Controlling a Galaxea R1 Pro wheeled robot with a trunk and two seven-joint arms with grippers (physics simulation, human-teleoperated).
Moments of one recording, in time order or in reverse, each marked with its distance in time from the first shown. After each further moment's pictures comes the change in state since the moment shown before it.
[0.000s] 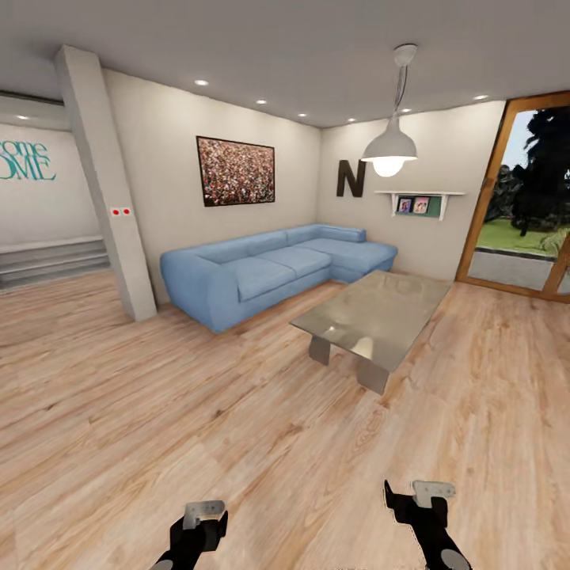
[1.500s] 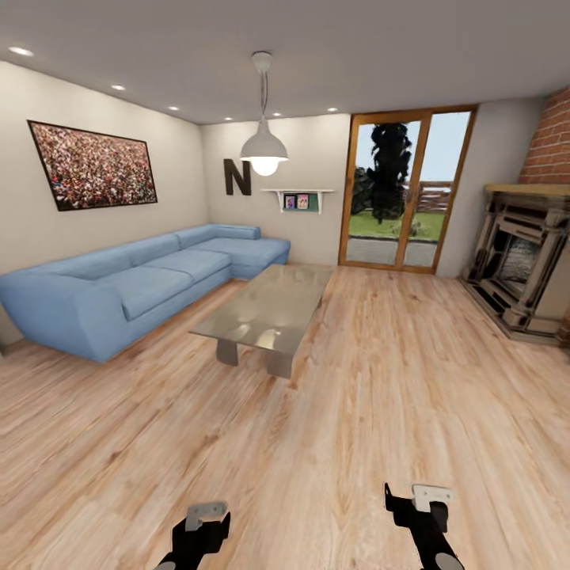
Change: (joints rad) left arm 0.005 -0.009 0.000 0.000 -0.001 -0.001 0.001; right arm 0.005 0.019 0.007 0.009 0.003 -0.005 -0.064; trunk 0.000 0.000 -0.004
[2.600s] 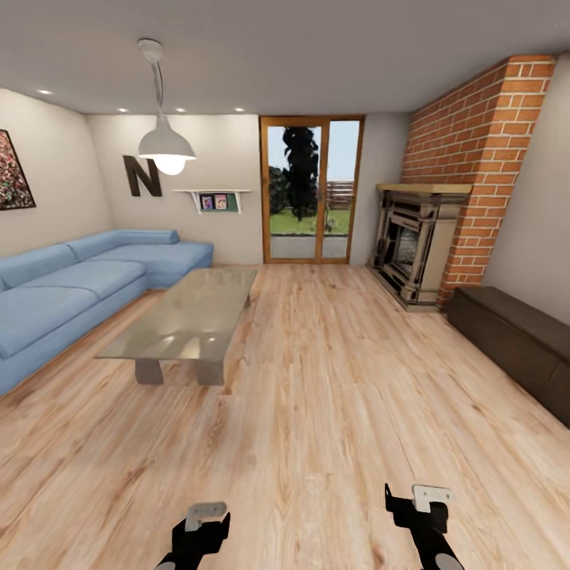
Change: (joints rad) left arm 0.000 0.000 0.001 0.000 0.001 0.001 0.000; right arm 0.001 0.000 0.001 0.000 0.000 -0.001 0.000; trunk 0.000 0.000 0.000
